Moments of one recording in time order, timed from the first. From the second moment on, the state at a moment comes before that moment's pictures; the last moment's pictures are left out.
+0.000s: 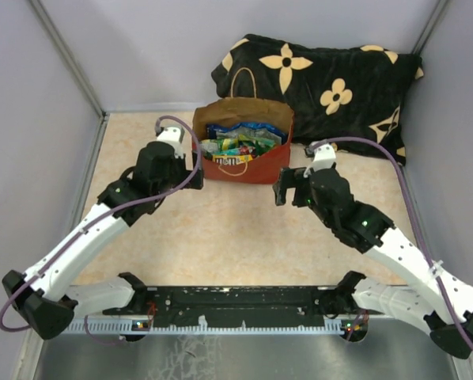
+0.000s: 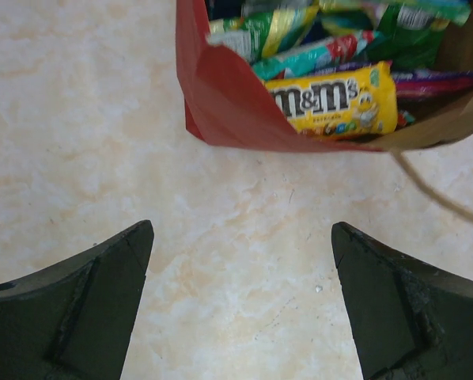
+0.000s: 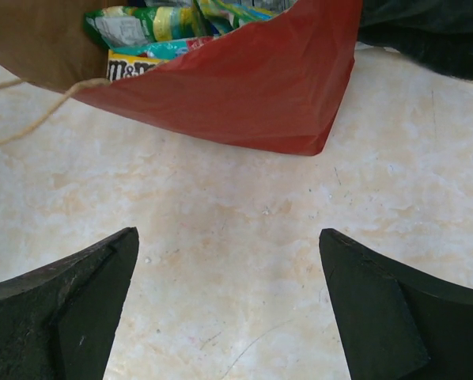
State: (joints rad) left arm -0.65 1.14 1.13 -0.54 -0.32 -0.30; right arm 0.79 0.90 0.97 -0.50 0.40 0.39
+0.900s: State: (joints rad) left arm -0.32 1.60 1.89 -0.49 0.21 -0.08; right arm 0.79 0.82 0.59 -0.32 0.18 0.43
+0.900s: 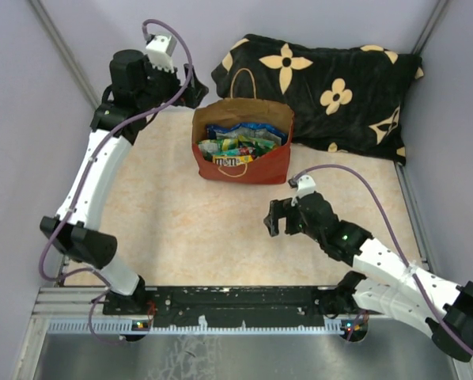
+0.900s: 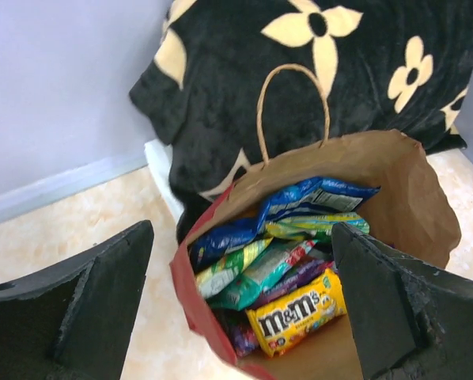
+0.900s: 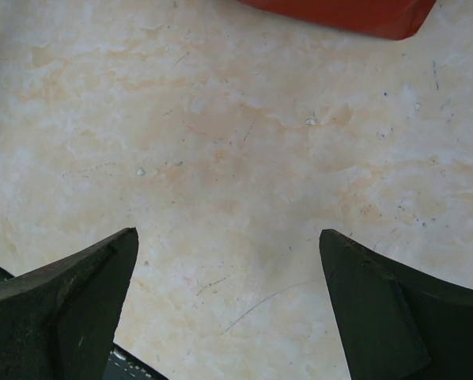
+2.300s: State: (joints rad) left arm -0.34 1.85 1.75 0.03 0.62 -0.19; right arm 0.80 0.81 0.50 -0.21 0.15 0.44
